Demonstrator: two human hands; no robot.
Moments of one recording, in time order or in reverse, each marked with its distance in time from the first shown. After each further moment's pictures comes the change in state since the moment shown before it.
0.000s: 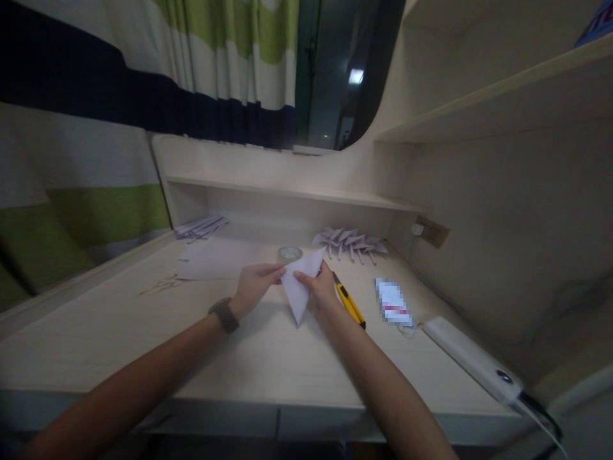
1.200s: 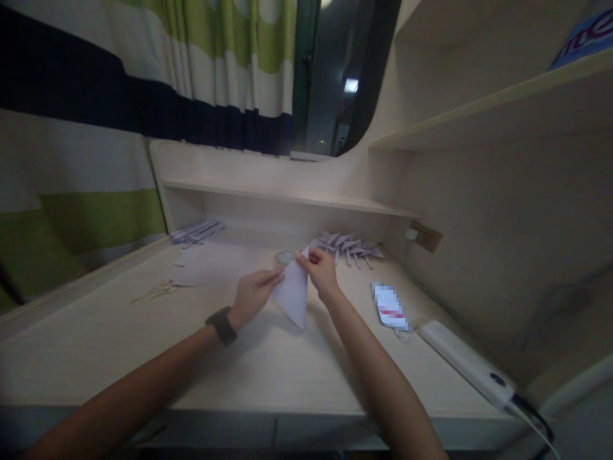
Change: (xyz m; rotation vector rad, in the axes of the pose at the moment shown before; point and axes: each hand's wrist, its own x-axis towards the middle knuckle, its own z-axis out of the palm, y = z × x) left_hand -0.007 0.000 -0.001 0.293 -0.025 0.339; right_hand 0.017 -0.050 0.013 -0.122 -0.079 -0.110
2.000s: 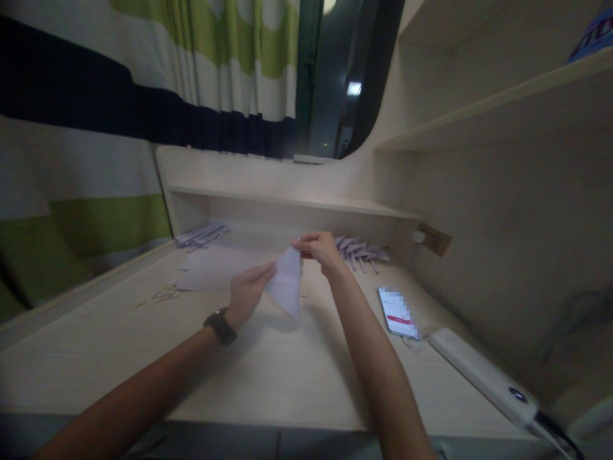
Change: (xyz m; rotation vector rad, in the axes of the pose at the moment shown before) left_hand 0.012 -0.011 -0.010 -0.012 0.186 0.015; right_hand 0.043 -0.043 0.013 -0.091 -0.141 0.150
